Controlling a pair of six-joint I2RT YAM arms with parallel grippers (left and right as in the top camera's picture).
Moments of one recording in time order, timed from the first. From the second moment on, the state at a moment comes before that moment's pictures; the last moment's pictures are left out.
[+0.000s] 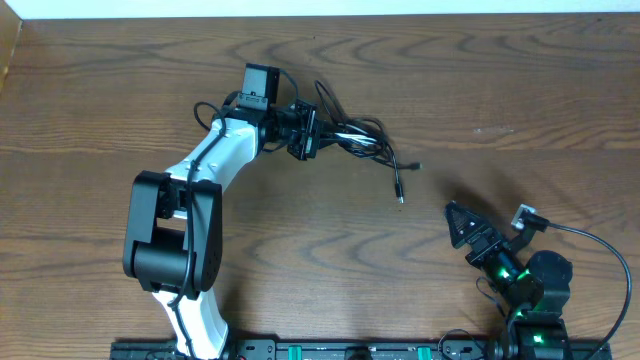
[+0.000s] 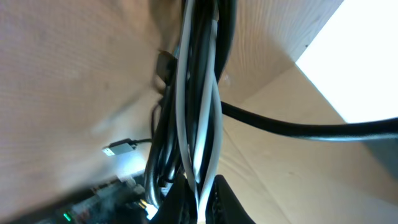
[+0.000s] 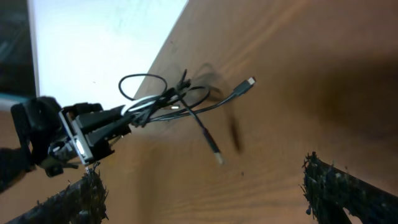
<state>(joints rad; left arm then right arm) -0.21 1.96 1.28 -0.32 0.97 -1.52 -0.04 0.39 0.01 0.03 -0.48 0.96</state>
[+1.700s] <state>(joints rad) -0.21 1.96 1.28 -0.32 1.10 -1.93 0.34 1.02 0.27 0.41 -0.45 0.99</state>
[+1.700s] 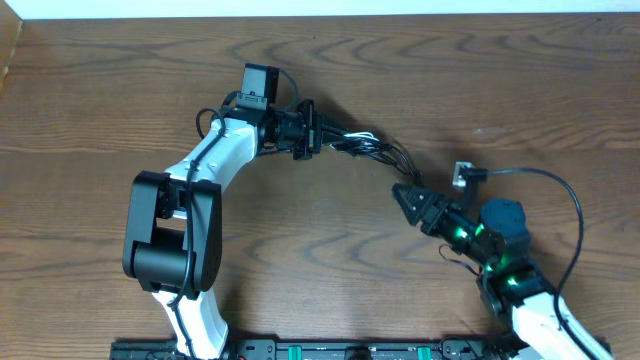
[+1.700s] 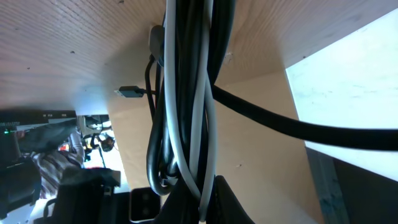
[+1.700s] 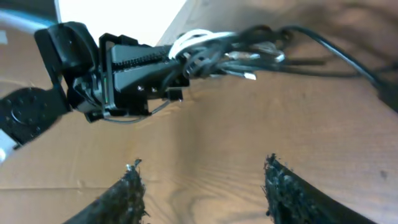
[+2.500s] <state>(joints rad) -0.21 1.96 1.28 -0.32 1.10 -1.93 0.40 1.42 0.50 0.57 -0.34 1.08</state>
